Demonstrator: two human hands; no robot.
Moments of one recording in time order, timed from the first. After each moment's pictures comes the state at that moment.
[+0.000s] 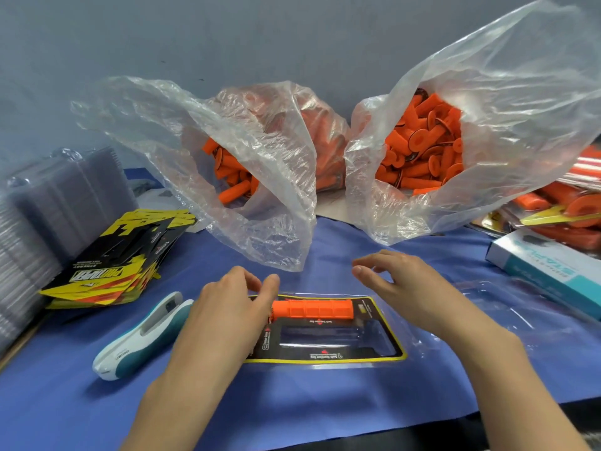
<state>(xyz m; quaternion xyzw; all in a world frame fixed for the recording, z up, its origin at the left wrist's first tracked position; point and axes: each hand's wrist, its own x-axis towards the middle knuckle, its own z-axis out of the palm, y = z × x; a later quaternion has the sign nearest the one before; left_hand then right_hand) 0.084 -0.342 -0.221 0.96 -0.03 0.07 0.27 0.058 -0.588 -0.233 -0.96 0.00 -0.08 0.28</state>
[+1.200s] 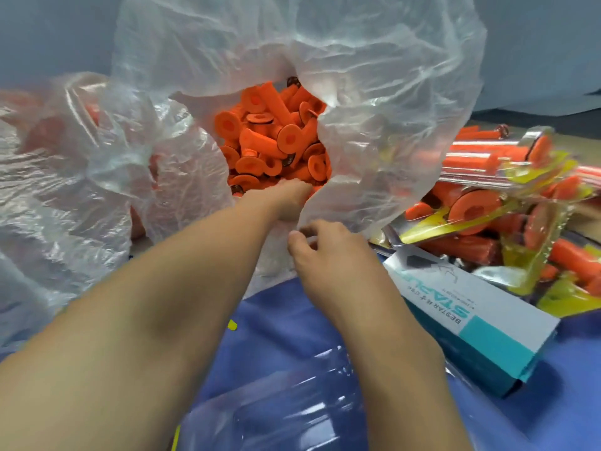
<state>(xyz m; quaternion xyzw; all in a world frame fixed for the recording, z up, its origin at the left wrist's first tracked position) 0.328 -0.736 -0.216 0.88 -0.46 0.04 -0.10 0.111 -0.723 -0.214 -0.89 0.21 -0.18 0.37</state>
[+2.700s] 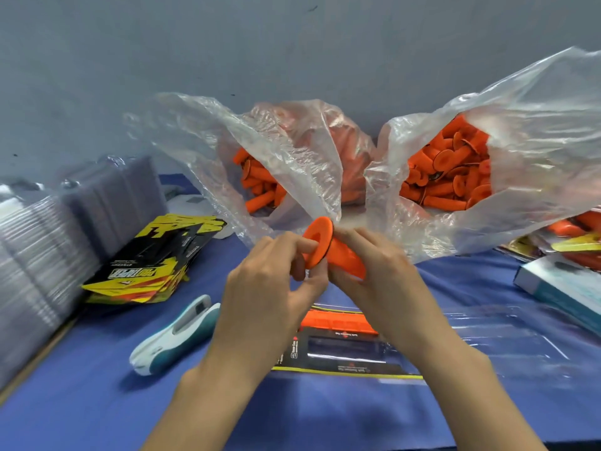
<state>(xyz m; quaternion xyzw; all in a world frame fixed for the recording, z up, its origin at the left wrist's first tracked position) 0.068 -0.343 -0.189 0.83 -0.27 0.32 0.36 0.062 -0.508 -0.196 -0.89 -0.15 -0.30 0.30</state>
